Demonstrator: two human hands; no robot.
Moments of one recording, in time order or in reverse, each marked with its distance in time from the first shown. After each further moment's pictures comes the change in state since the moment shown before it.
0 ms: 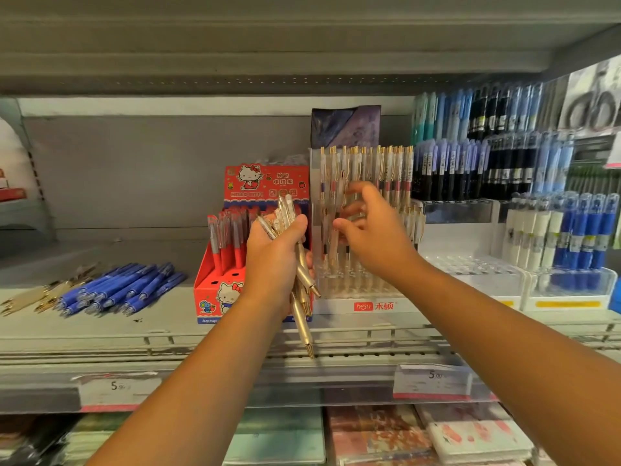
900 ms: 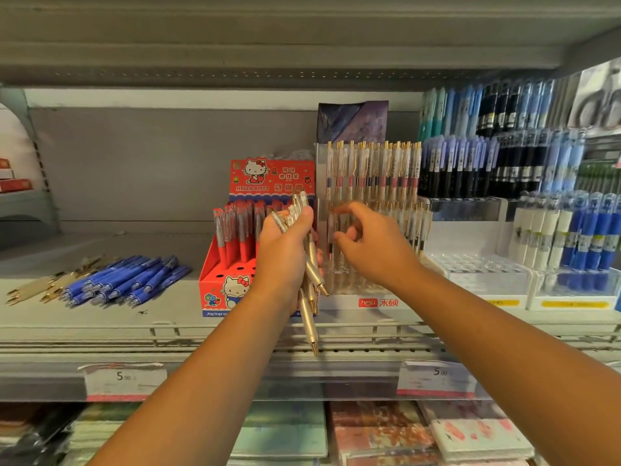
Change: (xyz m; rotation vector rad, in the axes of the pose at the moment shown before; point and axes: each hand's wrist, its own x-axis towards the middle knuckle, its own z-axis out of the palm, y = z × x) left_hand -0.003 0.000 0.001 0.004 -0.041 -0.017; right_hand -0.009 0.010 0.009 -0.262 -0.092 -0.077
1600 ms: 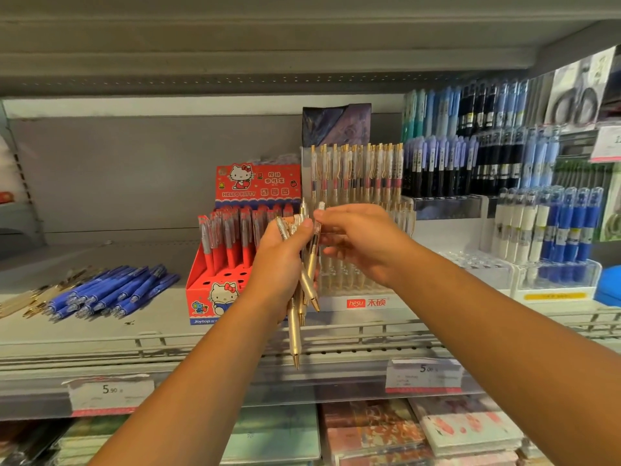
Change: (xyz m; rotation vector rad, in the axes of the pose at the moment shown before) left_hand 0.000 -0.006 0.002 0.175 -0.150 0.007; right_hand 0.001 -0.036 -0.026 1.009 -0.144 0.513
